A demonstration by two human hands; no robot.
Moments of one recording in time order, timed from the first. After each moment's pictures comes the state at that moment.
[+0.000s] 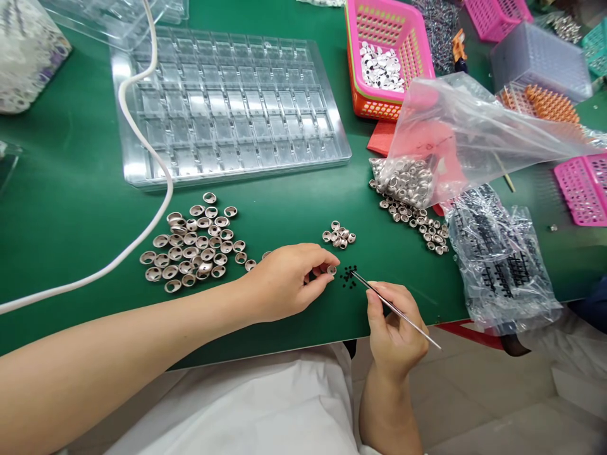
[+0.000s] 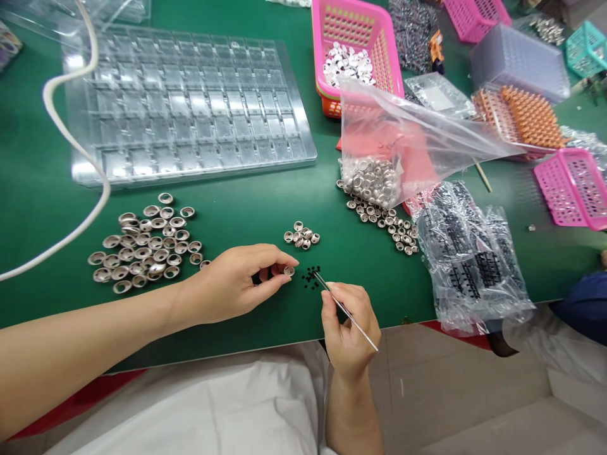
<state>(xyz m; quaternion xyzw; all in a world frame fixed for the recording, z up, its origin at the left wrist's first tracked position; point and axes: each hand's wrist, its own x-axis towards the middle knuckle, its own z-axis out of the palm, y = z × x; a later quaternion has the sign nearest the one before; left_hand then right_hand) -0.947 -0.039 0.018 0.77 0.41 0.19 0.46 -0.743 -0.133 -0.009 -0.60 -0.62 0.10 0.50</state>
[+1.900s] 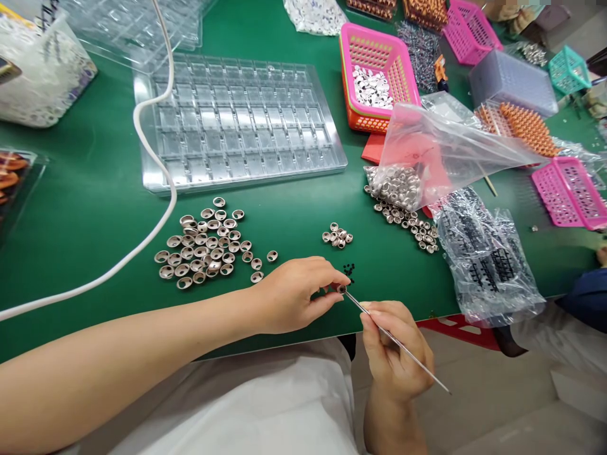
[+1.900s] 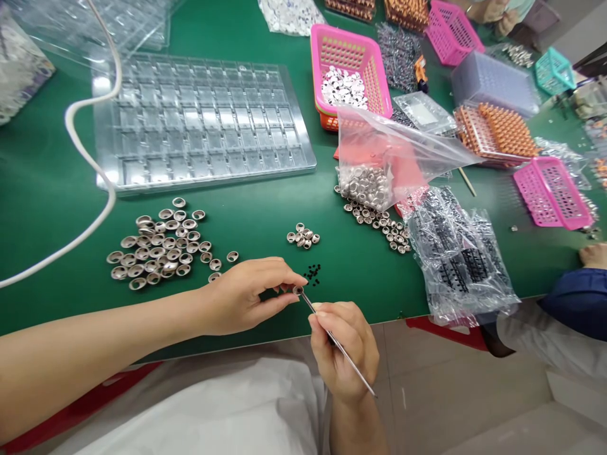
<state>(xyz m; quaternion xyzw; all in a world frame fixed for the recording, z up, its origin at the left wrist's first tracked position) -0.945 -0.054 0.020 0.81 0.27 0.29 0.44 -0.753 -0.157 0.019 -0.55 -0.67 0.10 0.50</state>
